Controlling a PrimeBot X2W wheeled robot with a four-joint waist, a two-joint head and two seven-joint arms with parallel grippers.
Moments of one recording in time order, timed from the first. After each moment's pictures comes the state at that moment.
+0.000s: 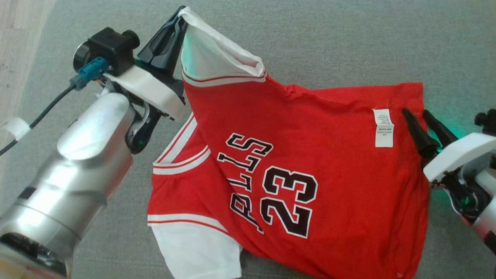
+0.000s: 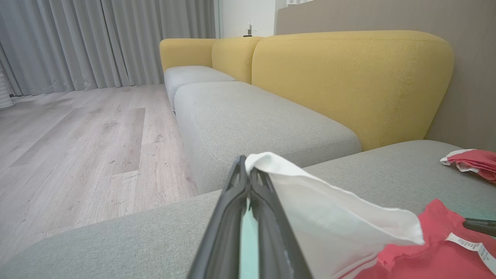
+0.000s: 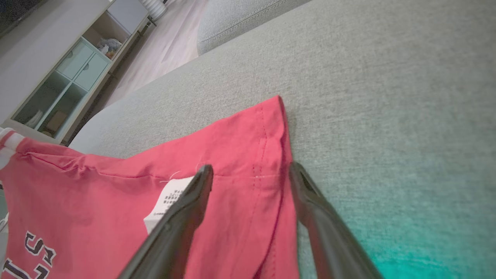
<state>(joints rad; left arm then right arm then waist) -0.98 0.31 -0.88 0.65 -0.77 -0.11 -0.24 -0.59 -0.64 0.91 0.59 1.36 0.12 -0.17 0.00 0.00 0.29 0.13</state>
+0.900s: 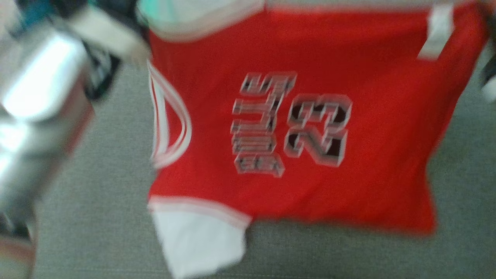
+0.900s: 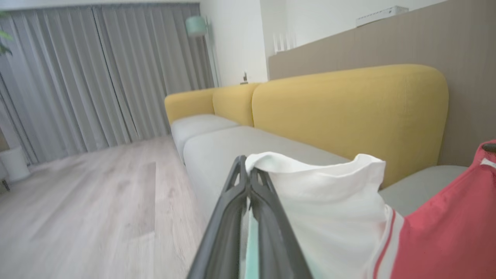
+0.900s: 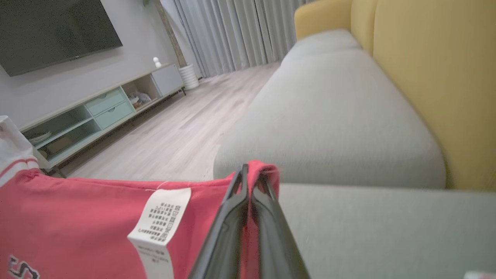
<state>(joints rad) -1.10 0.39 -0.84 0.62 -0.72 -0.12 -0.25 -0.87 -0.82 0.94 0.48 1.28 0.12 -0.24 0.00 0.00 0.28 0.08</state>
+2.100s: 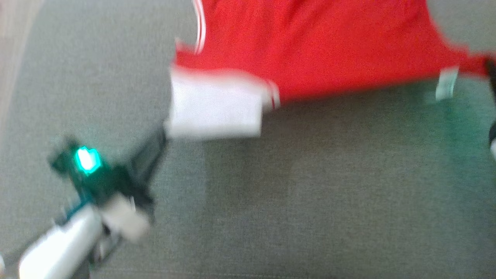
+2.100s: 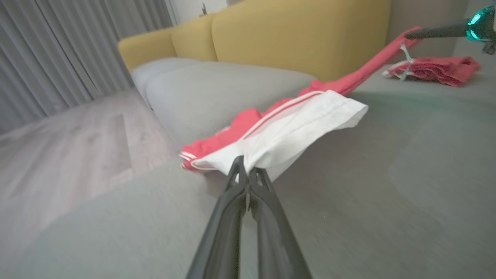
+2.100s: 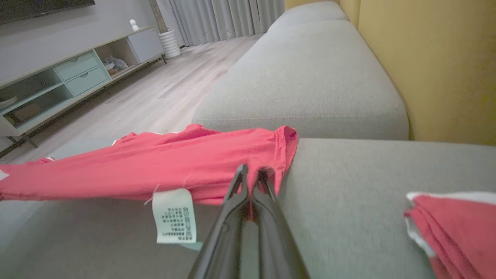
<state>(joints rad) -0.50 0.62 -0.76 0.11 -0.46 -0.03 -0.23 -0.62 -0.89 0.77 0.42 1.13 0.12 -0.25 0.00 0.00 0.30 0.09</state>
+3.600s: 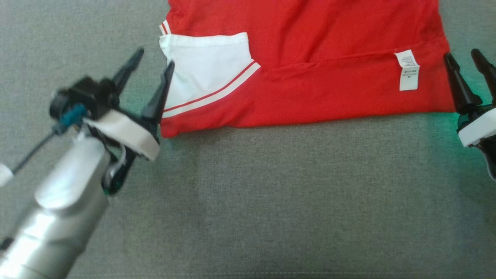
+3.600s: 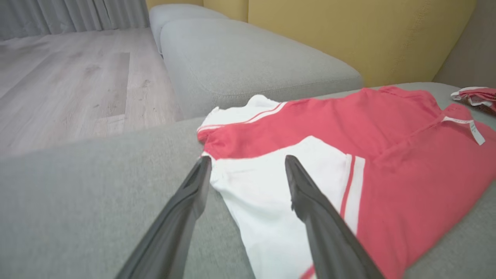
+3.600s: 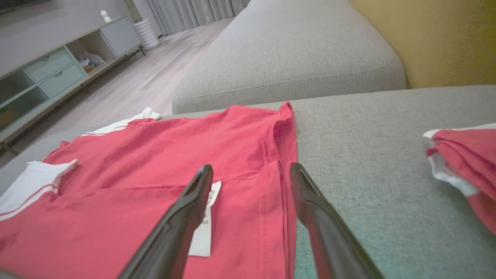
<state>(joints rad) -0.75 0.42 -0.74 0.48 -0.66 -0.08 -0.16 -0.63 -0.71 0.68 0.50 1.02 0.12 -0.22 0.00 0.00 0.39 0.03</state>
